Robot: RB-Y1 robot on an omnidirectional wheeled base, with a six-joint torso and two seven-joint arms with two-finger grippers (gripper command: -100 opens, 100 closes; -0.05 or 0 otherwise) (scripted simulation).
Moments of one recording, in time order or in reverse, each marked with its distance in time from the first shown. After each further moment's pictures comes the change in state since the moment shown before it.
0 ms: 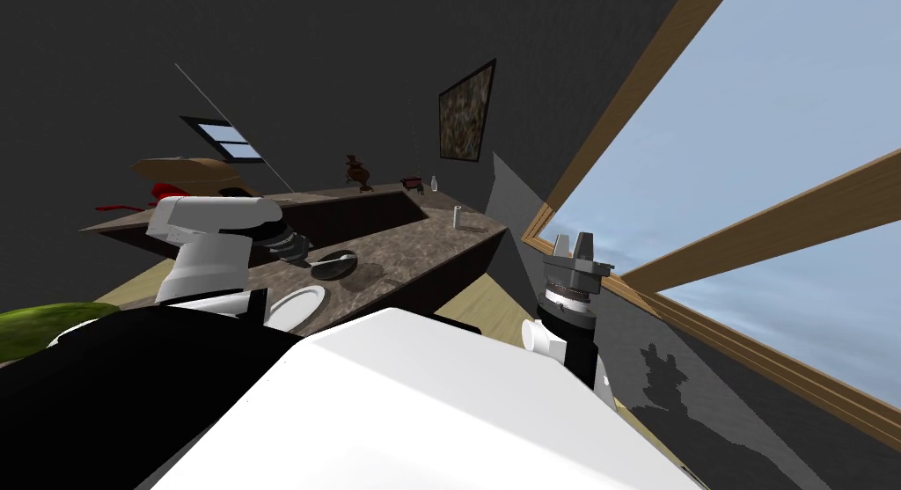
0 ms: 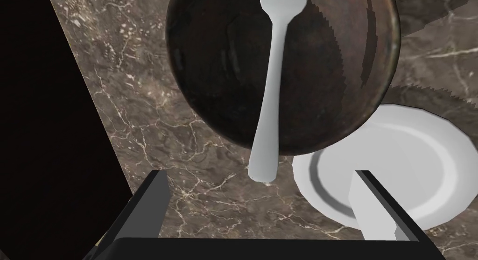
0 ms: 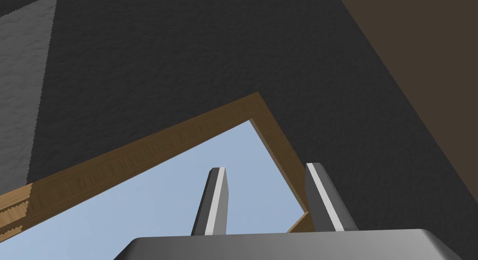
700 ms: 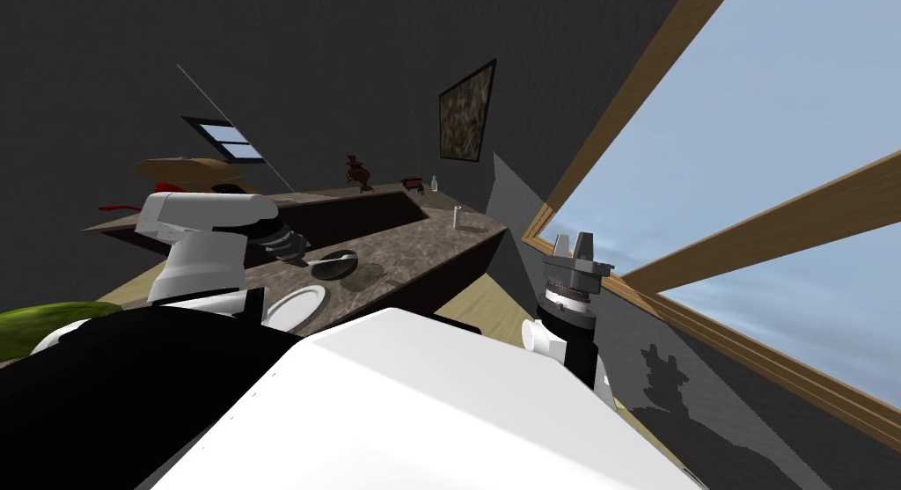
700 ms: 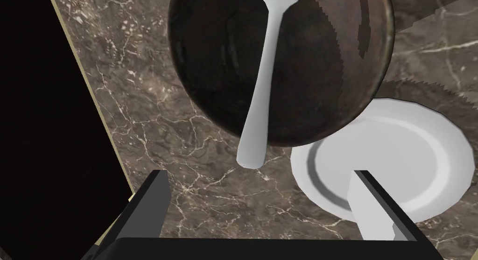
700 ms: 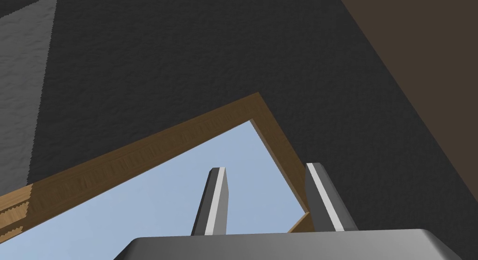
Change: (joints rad) left arm 0.002 0.015 0.012 -0.010 0.009 0.026 0.000; right arm 0.000 0.000 0.000 0.000 0.000 0.000 0.000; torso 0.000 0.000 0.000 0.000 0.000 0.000
